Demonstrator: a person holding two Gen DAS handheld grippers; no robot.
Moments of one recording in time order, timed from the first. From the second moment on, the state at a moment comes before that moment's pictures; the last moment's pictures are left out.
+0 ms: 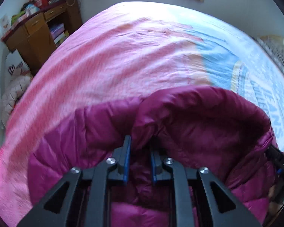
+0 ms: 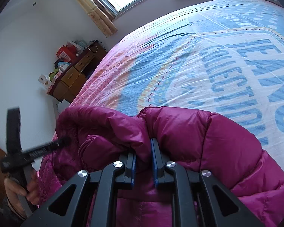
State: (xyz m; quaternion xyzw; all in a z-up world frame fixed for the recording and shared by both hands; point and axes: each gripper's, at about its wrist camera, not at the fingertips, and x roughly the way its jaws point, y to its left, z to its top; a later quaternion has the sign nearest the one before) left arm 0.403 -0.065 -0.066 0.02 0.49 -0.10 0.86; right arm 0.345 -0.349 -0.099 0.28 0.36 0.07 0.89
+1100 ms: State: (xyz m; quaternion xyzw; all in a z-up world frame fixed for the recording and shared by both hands) left arm 0.384 -0.013 -0.087 -0.17 0.43 -0.15 0.87; right arm 0.295 -0.333 -0.018 0.29 0.32 0.06 0.90
